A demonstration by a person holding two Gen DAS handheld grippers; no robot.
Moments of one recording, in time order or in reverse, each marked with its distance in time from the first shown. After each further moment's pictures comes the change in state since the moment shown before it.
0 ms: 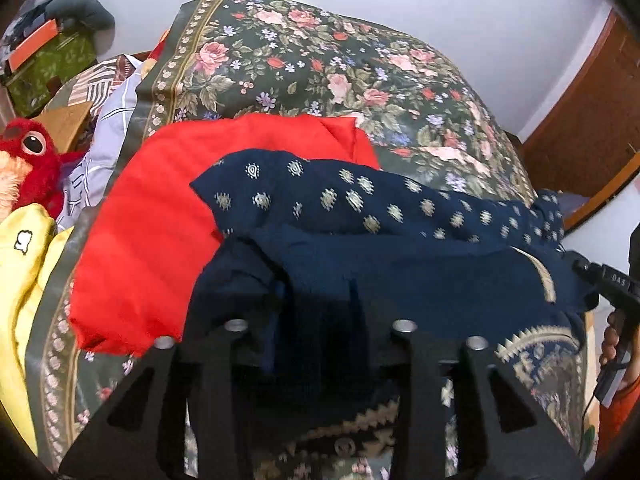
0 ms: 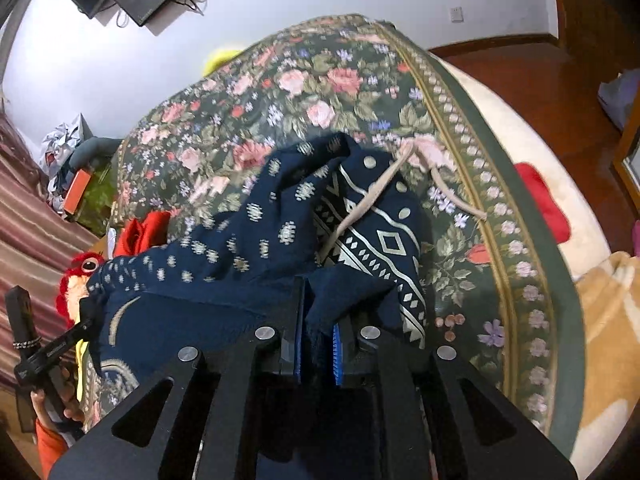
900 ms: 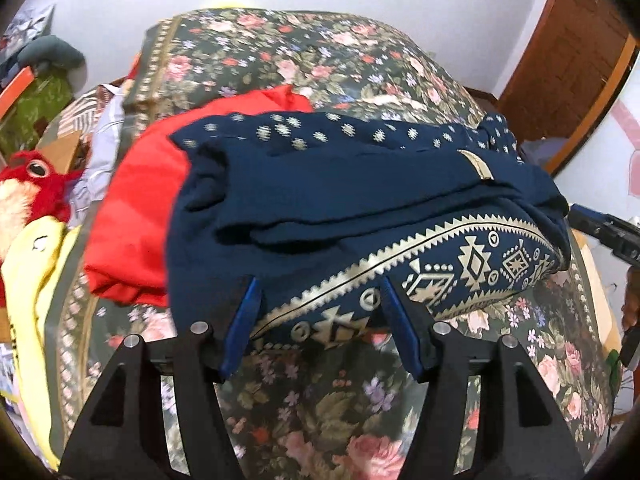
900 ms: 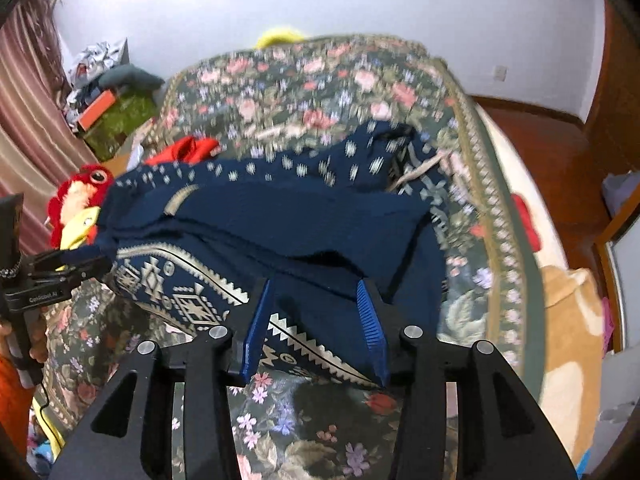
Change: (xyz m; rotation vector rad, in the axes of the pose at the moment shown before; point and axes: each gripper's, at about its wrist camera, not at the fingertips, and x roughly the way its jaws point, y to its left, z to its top) left arm -0.037 -0.041 -0.055 0.185 0.025 0.010; right arm -0.030 0.059 -0.061 -0.283 0.018 -0.068
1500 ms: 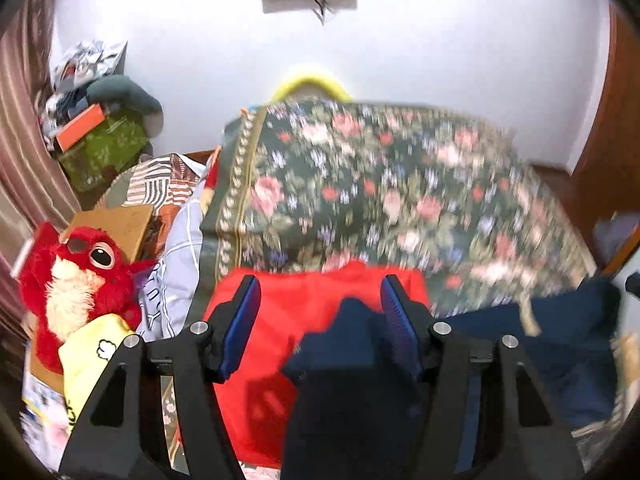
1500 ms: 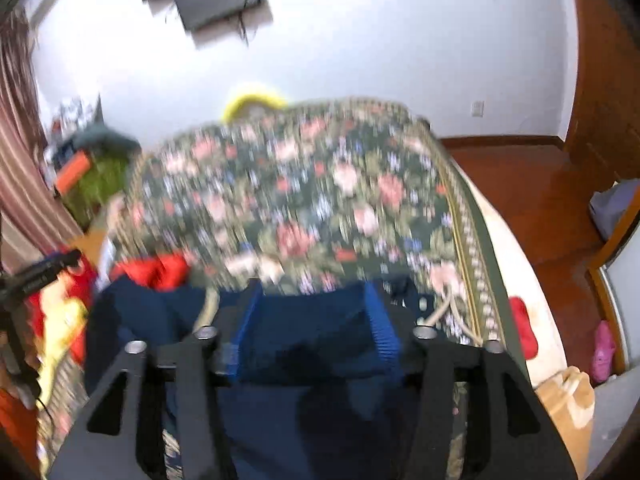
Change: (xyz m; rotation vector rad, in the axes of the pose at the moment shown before) left arm -0.014 0.066 0.142 -0.129 -0.259 0.254; right arm -0.006 -0.007 0.111 0.079 -0.232 -0.063
